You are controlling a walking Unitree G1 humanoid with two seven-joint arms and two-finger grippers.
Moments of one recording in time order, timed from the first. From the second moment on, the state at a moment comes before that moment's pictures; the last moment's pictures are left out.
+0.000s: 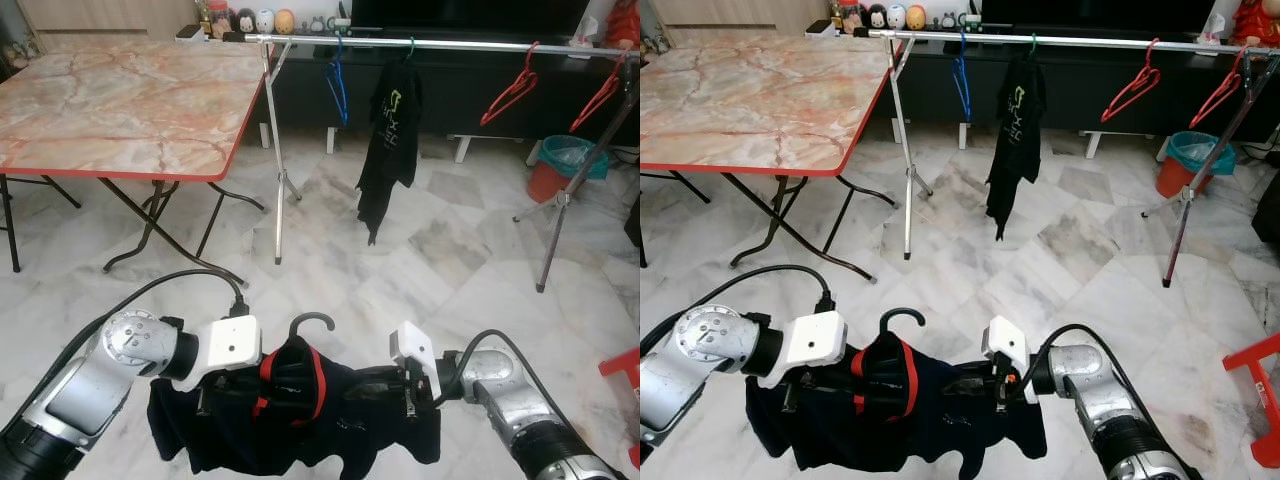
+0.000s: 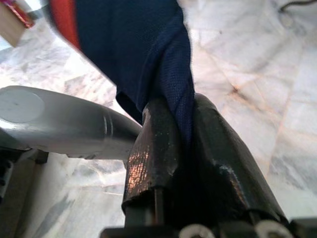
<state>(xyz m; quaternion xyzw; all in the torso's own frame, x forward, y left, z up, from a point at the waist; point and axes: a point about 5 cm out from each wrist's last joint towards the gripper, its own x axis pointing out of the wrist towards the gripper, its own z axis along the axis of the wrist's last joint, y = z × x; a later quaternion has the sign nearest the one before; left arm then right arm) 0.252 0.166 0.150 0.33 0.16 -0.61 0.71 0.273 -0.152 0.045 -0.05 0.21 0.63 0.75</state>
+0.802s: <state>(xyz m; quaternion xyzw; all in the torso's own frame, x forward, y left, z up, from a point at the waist) 0.207 0.170 0.148 0.18 0.17 -0.58 0.77 0.274 -0.157 0.033 -0.05 0.23 0.60 0.77</state>
